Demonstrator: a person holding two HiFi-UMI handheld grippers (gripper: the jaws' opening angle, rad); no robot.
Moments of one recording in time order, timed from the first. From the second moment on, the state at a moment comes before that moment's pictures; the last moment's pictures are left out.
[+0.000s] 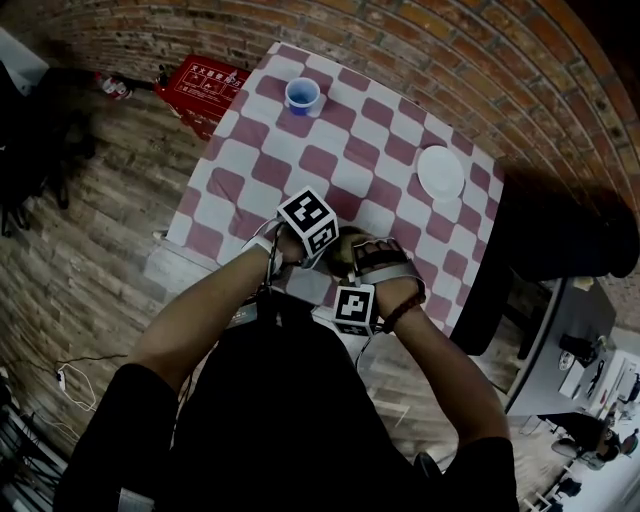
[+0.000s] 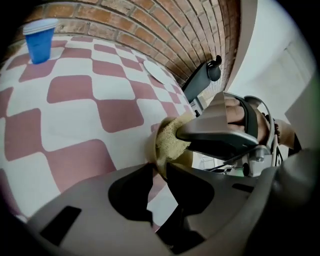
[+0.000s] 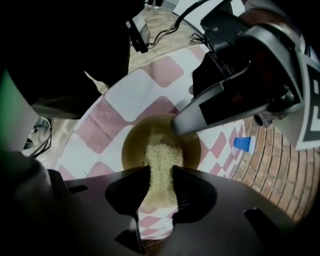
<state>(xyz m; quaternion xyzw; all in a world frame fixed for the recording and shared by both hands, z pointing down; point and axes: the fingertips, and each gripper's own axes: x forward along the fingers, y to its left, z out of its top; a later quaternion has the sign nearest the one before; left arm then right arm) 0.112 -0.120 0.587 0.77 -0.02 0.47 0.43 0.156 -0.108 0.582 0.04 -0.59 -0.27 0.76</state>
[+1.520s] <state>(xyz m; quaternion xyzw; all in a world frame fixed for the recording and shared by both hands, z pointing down) 0.106 -0.118 0.586 0.78 -0.08 0.42 0.46 0.153 -0.107 0.564 0.15 -0.70 -0.05 0.70</state>
